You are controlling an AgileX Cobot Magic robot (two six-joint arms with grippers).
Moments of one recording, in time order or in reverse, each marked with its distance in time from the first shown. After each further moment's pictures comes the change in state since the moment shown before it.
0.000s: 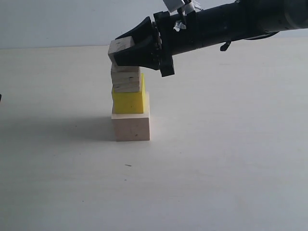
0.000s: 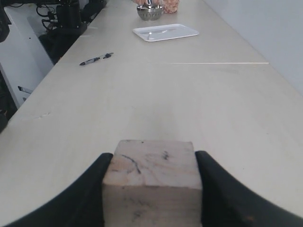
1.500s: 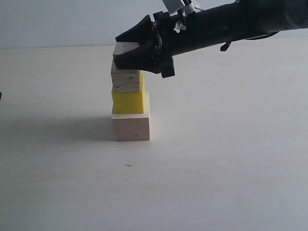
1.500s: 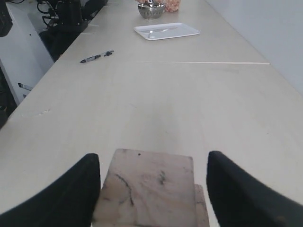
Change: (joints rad) left arm 0.000 0.000 0.000 0.000 -0.010 0.000; right arm 0.000 0.000 0.000 -0.007 0.000 -0.009
